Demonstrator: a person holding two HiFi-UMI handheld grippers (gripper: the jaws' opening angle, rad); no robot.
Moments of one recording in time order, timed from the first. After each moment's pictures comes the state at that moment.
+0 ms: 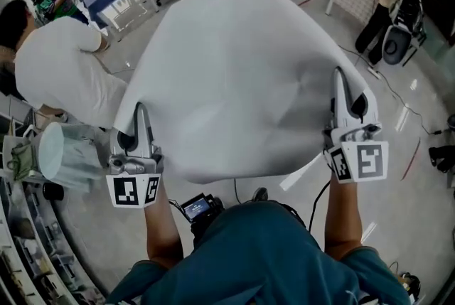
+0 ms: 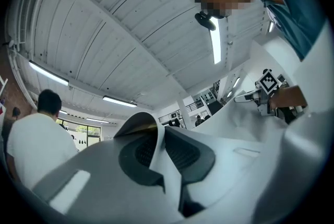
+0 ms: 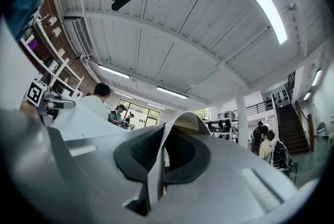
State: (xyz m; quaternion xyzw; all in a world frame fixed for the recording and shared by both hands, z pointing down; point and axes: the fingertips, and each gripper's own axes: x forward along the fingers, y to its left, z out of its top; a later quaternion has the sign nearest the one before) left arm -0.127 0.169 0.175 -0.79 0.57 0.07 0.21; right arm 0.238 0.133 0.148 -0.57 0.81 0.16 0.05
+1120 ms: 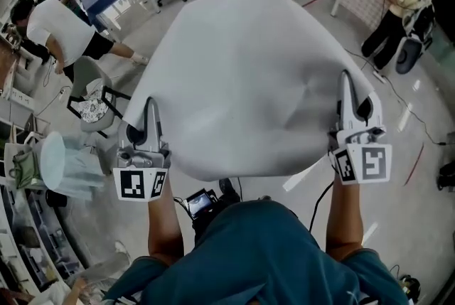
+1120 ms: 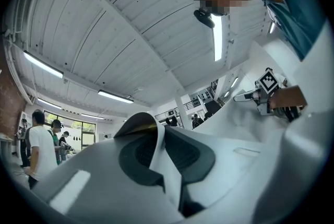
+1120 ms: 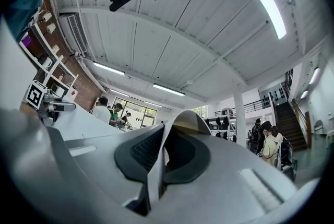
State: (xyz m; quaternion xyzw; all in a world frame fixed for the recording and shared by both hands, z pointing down) left arm -0.142 0.066 0.188 -0.81 0.55 0.07 0.20; right arm 0.221 0.047 0.158 -0.58 0.80 0.15 0.05
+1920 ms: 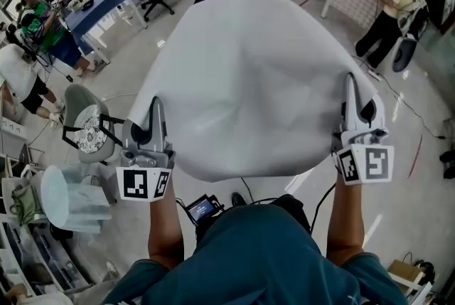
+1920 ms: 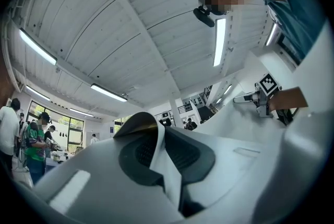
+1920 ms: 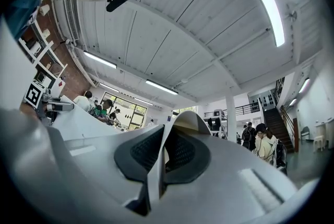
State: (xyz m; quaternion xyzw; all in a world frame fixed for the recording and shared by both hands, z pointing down) left arm -0.223 -0.068 0.190 -0.84 0.50 0.09 0.19; right arm 0.143 -0.044 0.156 -0.63 0.76 0.16 0.04
